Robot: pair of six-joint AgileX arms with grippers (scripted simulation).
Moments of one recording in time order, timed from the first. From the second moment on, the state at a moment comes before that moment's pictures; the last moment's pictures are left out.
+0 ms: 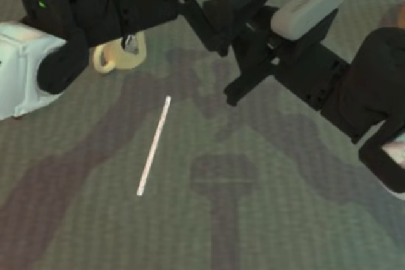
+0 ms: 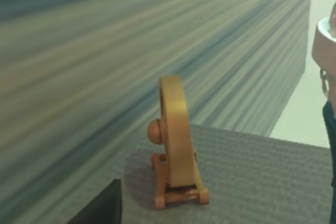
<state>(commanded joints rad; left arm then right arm) -0.50 1.58 1.03 0.52 0.62 0.10 0.63 1.61 0.72 1.03 -0.15 0.05</state>
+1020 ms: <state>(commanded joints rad) -0.50 1.58 1.03 0.52 0.62 0.10 0.63 1.61 0.72 1.03 -0.15 0.05</state>
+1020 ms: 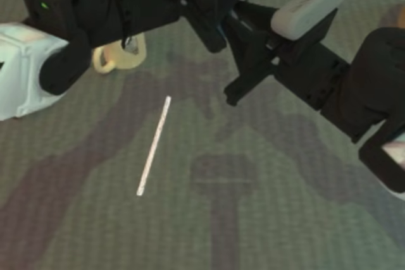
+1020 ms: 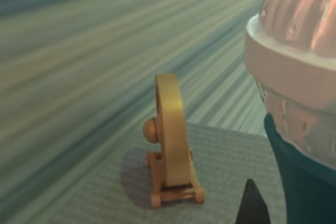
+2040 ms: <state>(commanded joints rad) -0.50 1.58 1.03 0.52 0.62 0.10 0.63 1.61 0.72 1.03 -0.15 0.05</state>
